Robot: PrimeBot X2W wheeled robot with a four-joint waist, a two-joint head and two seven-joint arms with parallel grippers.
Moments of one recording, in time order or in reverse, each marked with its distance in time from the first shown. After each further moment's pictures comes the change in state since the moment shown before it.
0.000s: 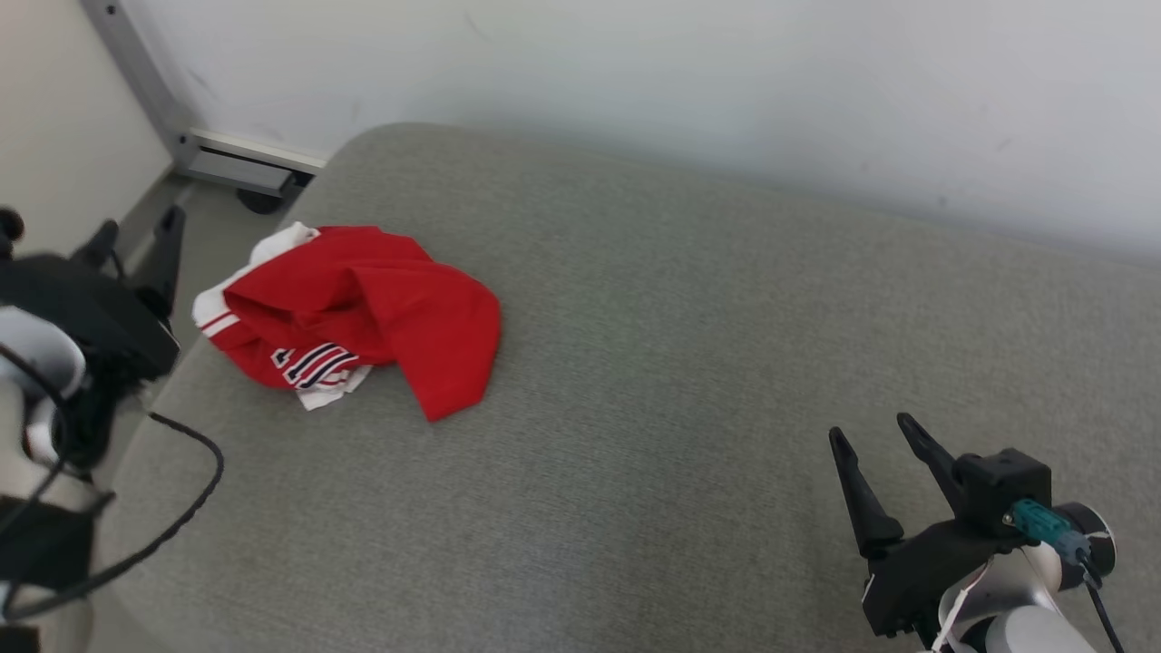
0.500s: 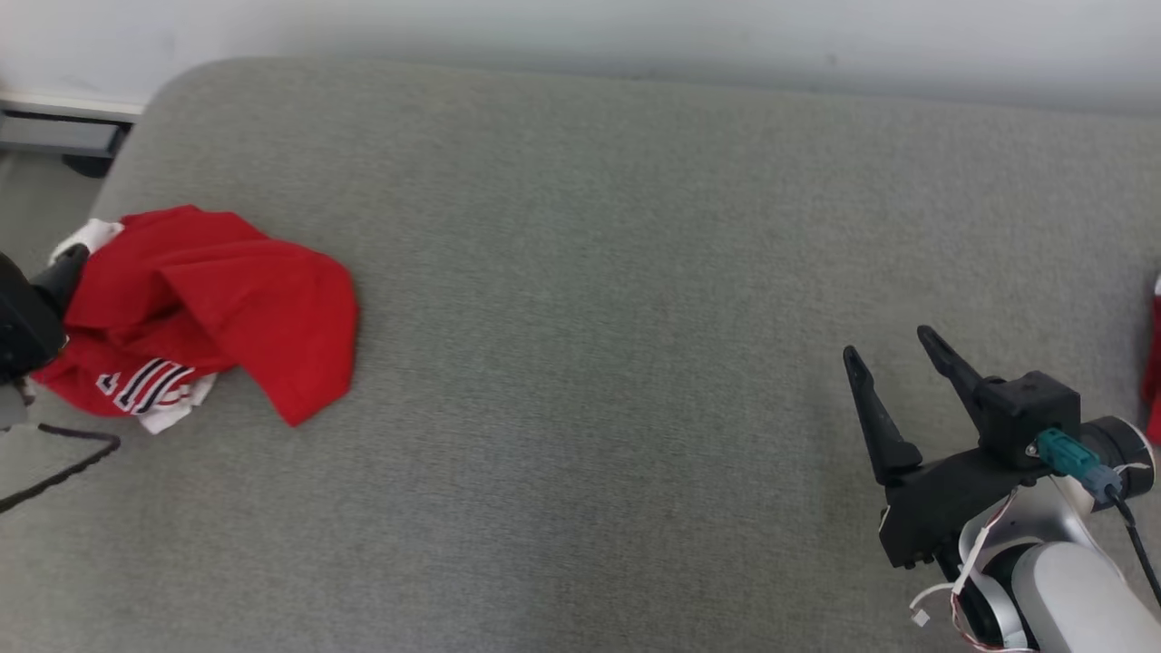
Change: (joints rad) left arm -0.205 0.133 -0.039 0.317 -0.057 -0.001 0.231; right arm -0.096 -0.043 -0.012 -0.112 -0.067 -0.009 0.090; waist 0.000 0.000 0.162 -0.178
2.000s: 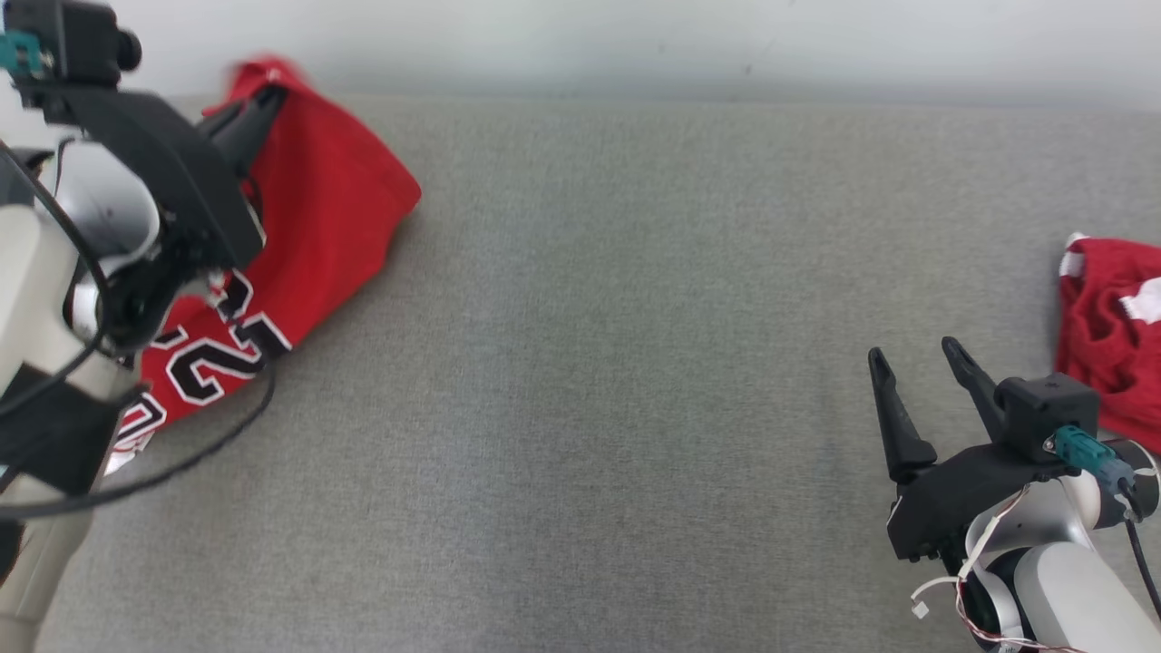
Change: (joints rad) left arm -0.119 -0.035 -0.448 -0.310 -0.284 0.000 -0.145; right arm -0.001 0.053 -0.069 0.072 0.021 -0.016 -0.006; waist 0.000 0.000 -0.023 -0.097
